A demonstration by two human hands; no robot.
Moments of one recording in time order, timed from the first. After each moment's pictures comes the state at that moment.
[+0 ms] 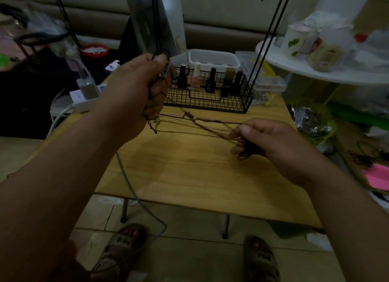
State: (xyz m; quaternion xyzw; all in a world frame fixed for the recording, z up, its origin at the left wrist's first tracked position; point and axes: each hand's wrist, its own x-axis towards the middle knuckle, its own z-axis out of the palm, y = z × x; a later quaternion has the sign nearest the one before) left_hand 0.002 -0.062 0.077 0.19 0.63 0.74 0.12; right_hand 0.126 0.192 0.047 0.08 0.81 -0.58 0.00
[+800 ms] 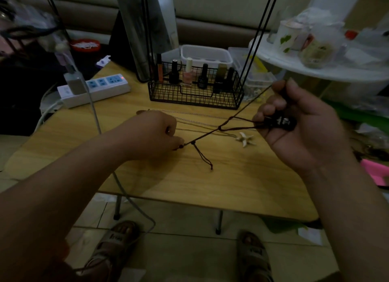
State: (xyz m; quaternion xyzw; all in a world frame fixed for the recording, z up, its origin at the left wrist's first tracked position) left_hand 0.023 -0.039 0.041 0.26 0.94 0.19 0.13; right_hand 0.132 0.201 0.076 0.07 0.46 -0.88 -0.11
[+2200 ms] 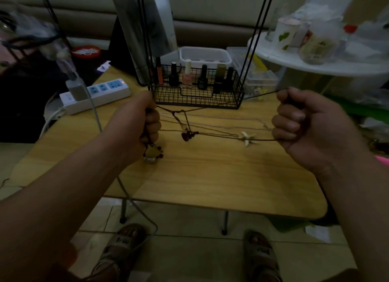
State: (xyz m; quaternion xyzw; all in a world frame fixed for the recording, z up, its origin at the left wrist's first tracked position) left_hand 0.023 -0.042 0.043 -0.02 0.63 0.75 0.18; right_hand 0.139 0.221 0.077 0.16 0.53 -0.83 -0.10
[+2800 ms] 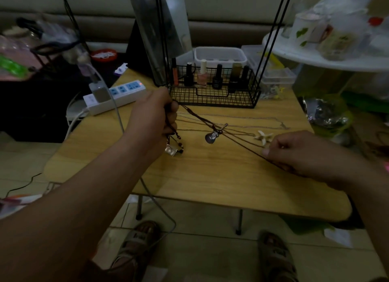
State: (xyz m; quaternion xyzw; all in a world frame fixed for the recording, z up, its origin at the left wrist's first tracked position) left_hand 0.026 -0.041 0.049 0.00 0.59 0.80 0.10; right_hand 0.147 0.214 0.050 0.19 0.89 -0.39 0.12
